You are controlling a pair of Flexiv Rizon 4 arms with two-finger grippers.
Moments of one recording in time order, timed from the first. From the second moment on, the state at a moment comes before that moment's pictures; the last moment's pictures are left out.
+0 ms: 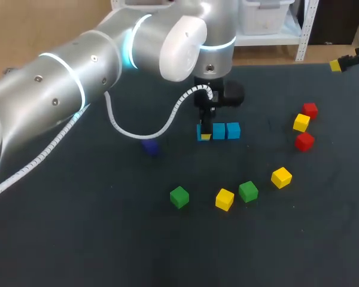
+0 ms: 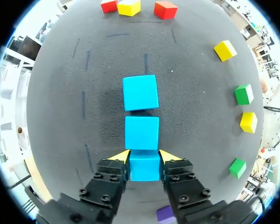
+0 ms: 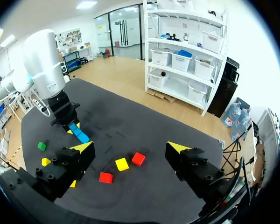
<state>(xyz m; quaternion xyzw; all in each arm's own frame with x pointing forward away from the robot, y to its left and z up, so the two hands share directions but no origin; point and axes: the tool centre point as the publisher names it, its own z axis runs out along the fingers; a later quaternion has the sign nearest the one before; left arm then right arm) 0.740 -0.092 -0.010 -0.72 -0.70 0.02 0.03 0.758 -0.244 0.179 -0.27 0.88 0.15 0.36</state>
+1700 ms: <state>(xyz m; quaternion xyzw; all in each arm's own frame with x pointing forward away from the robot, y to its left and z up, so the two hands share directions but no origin) 0.748 -0.075 -0.009 -0.70 -0.72 0.02 0.03 0.758 -0.244 0.179 -0.27 0.88 0.15 0.36</state>
